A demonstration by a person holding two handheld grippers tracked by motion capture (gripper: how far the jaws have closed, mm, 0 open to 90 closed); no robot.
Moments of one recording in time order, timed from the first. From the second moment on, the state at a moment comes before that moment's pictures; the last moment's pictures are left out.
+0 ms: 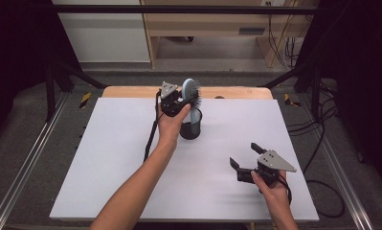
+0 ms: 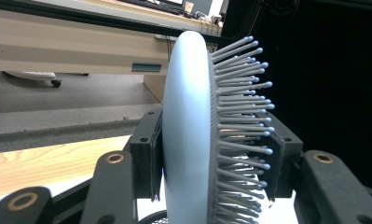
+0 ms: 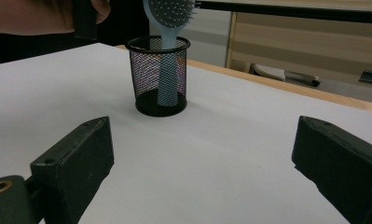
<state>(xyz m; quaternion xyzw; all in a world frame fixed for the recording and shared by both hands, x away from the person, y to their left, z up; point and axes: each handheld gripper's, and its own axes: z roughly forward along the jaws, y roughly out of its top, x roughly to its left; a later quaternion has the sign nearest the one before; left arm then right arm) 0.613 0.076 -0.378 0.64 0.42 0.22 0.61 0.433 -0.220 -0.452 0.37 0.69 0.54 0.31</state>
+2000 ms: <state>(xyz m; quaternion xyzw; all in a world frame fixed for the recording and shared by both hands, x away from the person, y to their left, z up) 0.622 0.128 -0.393 0.60 0.47 0.17 0.62 0.436 -0.218 -0.453 0.37 0.69 0.54 0.30</state>
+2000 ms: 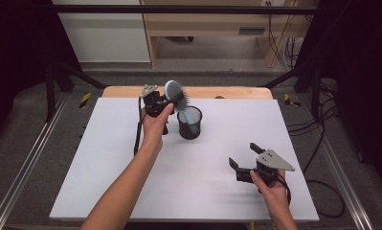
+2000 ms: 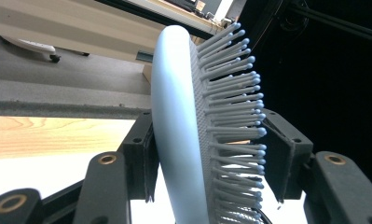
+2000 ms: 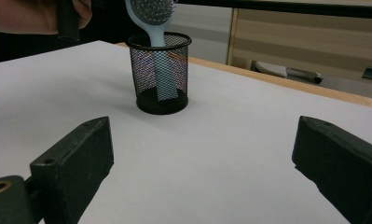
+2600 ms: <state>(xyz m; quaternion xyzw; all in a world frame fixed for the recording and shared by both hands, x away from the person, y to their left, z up) 0.623 0.130 -0.396 0.61 0.47 0.16 0.61 0.435 -0.218 -0.453 0.37 0.69 0.54 0.30</state>
